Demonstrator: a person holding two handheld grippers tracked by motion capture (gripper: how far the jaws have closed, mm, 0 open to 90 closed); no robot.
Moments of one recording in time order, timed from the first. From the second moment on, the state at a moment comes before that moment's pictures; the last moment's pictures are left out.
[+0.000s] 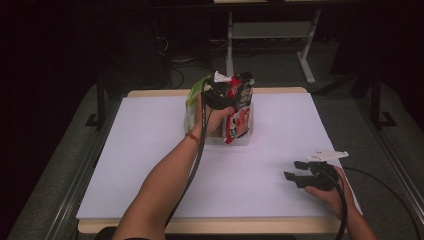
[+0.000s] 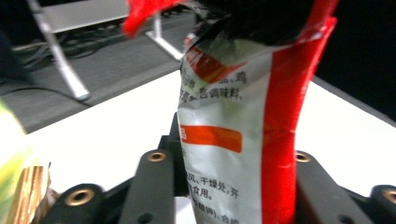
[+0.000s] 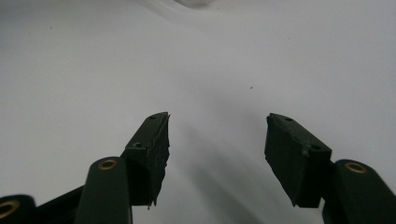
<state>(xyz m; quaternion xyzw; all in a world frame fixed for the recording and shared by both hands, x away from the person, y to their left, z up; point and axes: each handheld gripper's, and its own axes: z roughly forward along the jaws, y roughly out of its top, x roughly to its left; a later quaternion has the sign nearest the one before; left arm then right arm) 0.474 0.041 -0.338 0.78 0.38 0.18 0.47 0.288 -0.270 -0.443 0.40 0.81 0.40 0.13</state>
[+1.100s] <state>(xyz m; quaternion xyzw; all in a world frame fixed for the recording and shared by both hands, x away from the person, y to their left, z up) 0.445 0.048 -0.364 0.72 0.28 0.23 0.59 0.285 -0.261 -0.442 0.37 0.83 0.39 0.12</state>
